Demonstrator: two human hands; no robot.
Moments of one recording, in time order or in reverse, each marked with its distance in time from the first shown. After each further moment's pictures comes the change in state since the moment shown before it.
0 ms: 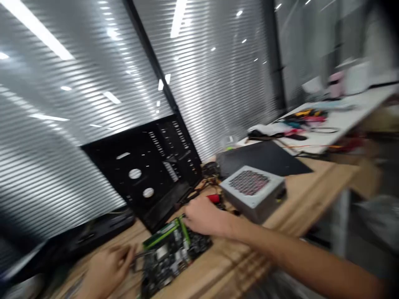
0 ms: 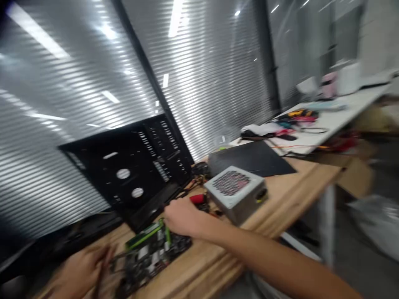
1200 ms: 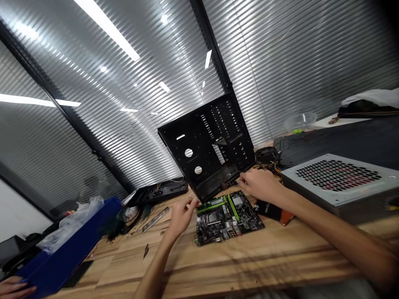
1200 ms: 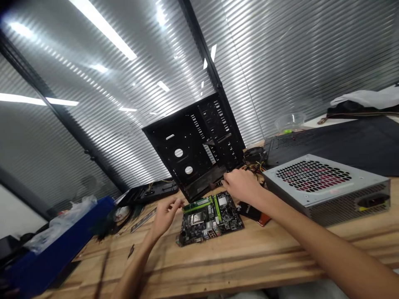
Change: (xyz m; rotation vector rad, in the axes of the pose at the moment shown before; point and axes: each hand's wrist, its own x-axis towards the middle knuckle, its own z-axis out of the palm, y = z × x) left_hand -0.008 0.043 -0.020 -0.438 -0.009 -0.361; right_hand 0.015 0.038 0.010 0.012 0.042 0.200
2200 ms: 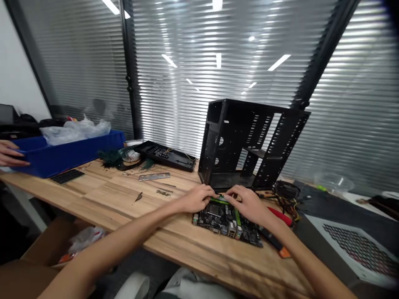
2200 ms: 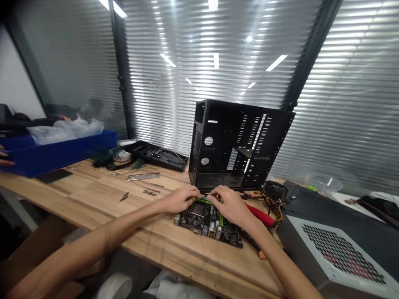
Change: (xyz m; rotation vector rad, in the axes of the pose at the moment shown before) left_hand -0.004 -0.027 0.043 0.011 -0.110 0.274; right_hand 0.013 -0.067 0.017 0.352 -0.149 -0.498
